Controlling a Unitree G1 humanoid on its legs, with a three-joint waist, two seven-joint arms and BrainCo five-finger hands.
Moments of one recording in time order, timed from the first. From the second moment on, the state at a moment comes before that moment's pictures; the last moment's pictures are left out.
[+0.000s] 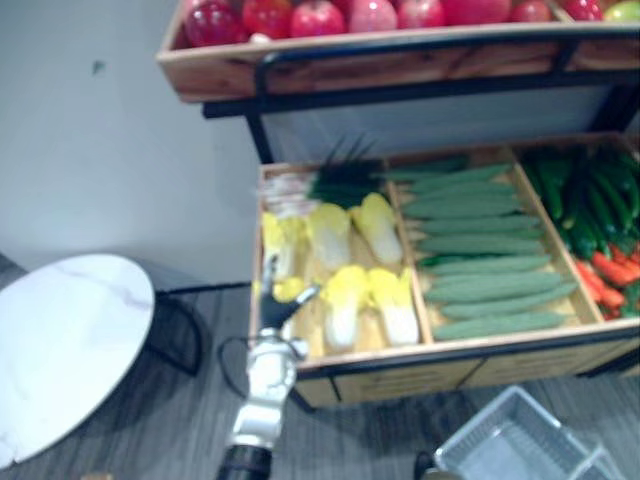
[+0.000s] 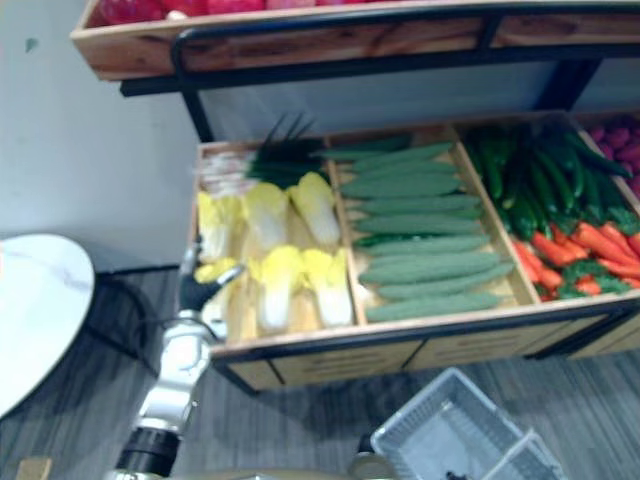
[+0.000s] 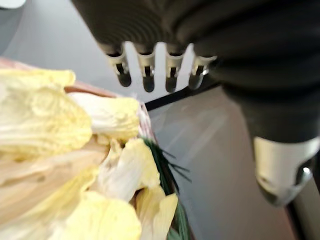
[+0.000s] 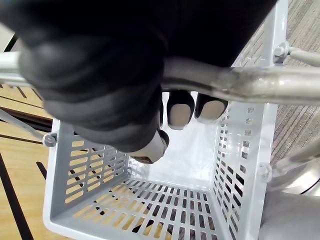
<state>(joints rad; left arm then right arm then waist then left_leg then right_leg) -0.04 0.04 -0.08 0.18 0.29 -0.11 0.32 0.15 -0.02 -0.66 0.99 0.20 -0.03 -0.20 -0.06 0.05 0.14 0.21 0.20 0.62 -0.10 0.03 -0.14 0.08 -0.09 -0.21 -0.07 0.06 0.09</state>
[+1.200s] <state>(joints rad) -0.24 -0.07 -0.01 0.33 0.45 0.03 0.39 0.10 0.01 -0.58 0.82 0.20 -0.03 -0.26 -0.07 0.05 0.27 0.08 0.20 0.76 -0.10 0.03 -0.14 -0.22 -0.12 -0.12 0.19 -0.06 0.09</state>
